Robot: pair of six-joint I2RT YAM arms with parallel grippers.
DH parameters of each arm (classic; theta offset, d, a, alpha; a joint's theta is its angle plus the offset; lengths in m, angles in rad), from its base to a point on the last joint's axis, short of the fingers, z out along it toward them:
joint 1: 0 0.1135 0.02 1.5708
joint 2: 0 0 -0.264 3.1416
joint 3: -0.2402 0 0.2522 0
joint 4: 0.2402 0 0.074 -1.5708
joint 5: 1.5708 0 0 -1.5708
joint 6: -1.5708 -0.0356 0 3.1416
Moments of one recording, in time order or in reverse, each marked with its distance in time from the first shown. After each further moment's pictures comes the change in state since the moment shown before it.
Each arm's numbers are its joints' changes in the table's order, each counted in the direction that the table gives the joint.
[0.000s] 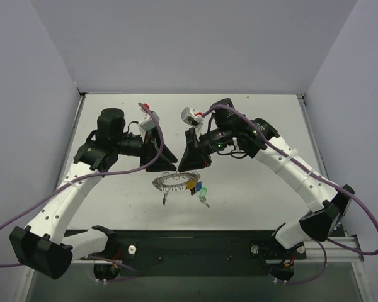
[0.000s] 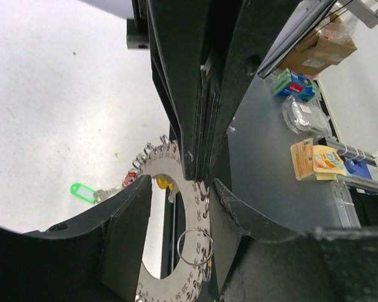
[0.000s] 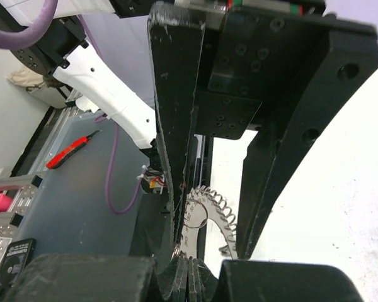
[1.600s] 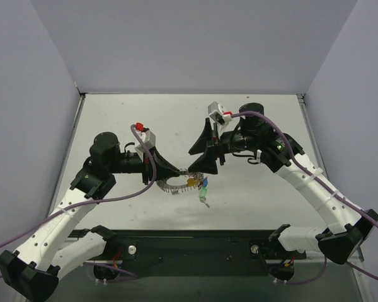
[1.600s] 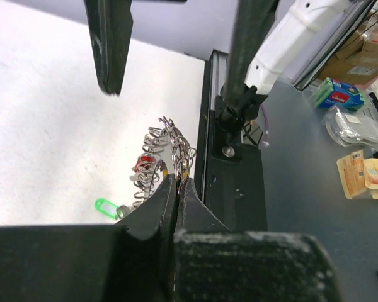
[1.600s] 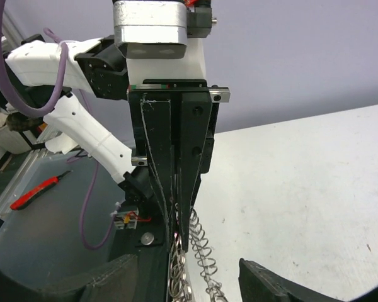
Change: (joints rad) left arm -0.113 0.222 0.248 -0.251 -0.221 0.073; right arm -0.088 0.237 0.235 -0.298 0.029 -0.149
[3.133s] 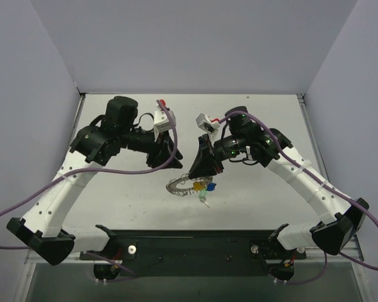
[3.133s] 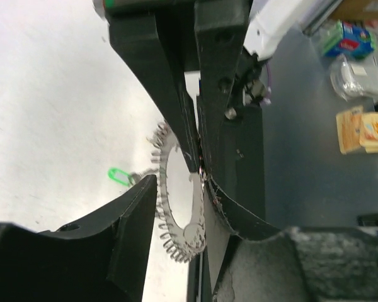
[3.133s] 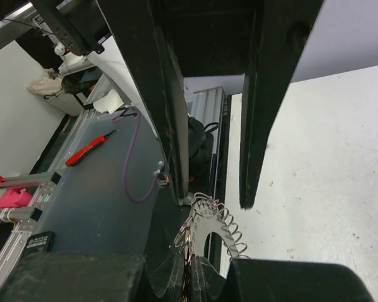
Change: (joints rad) left arm -0.051 -0.320 -0.644 0.713 -0.053 -0.375; right arm 0.023 -0.092 -0.040 0.217 -0.128 0.130
